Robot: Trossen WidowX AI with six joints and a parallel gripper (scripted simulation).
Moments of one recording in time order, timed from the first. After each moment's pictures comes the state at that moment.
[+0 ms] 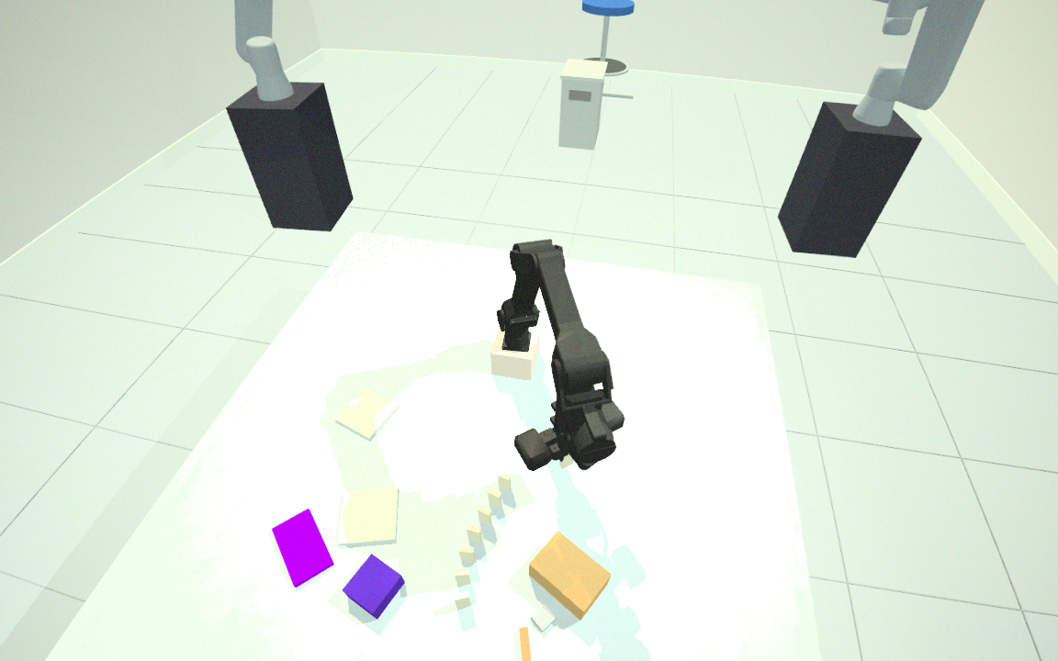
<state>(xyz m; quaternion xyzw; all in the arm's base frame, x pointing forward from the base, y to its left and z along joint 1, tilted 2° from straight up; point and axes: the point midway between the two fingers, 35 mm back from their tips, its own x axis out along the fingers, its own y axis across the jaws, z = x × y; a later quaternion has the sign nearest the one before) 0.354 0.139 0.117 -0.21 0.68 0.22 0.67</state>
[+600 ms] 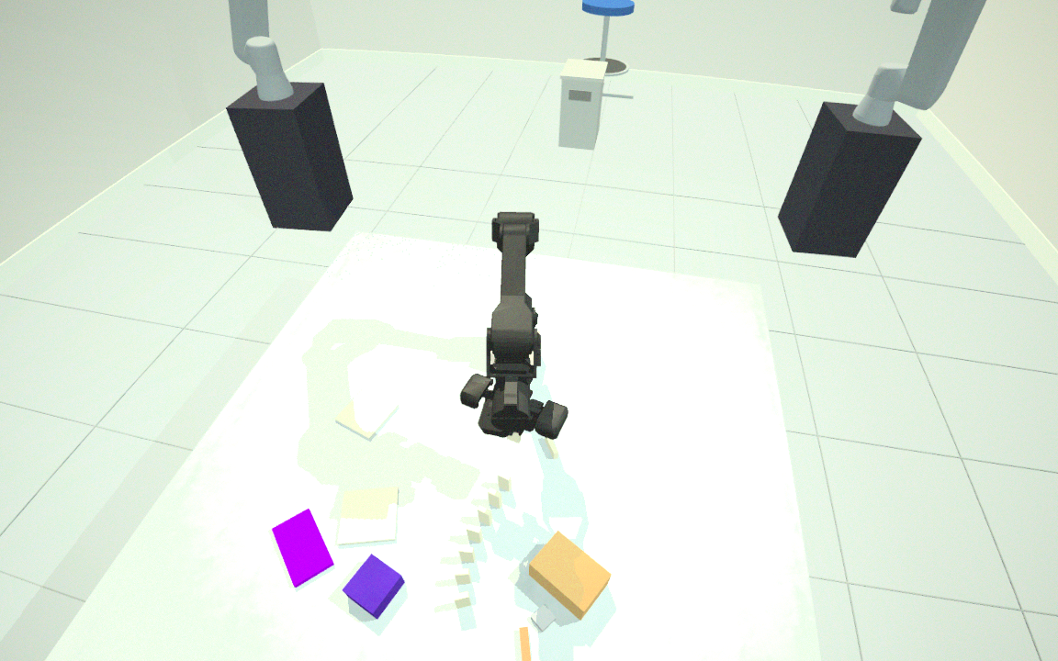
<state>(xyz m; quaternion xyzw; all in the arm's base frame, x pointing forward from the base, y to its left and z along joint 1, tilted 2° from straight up) 0.312 0.036 0.113 0.11 0.70 -0.11 0.69</state>
